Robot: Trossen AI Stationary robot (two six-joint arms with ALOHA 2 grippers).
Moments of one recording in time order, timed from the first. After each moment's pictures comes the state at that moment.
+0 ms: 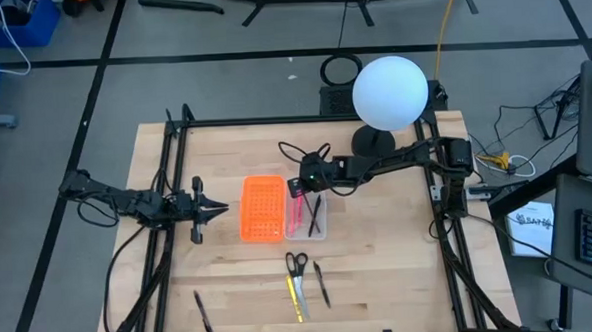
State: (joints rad) left arm -0.36 0.10 0.02 0.05 -0.39 0.01; right arm -0.15 1.90 1.16 -0.12 0.13 0.99
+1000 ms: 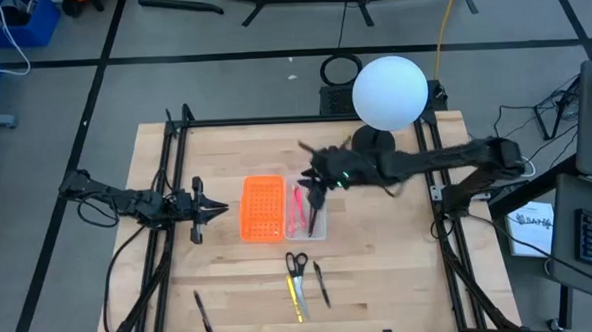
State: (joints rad) left arm -0.36 0.10 0.02 0.05 -0.39 -0.02; right arm -0.03 1.53 1.15 -0.18 0.18 0.41
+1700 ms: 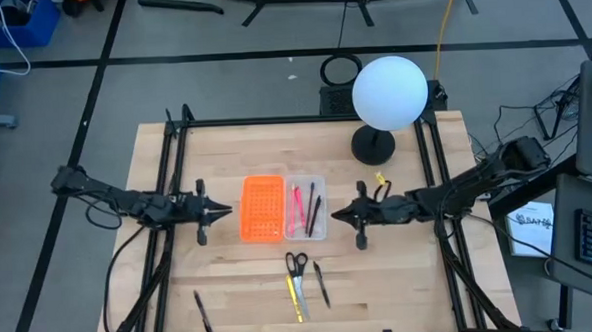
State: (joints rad) left arm -0.36 0.25 0.02 0.05 -0.42 -0.06; right arm 0.28 1.30 0.44 0.54 0.34 0.16
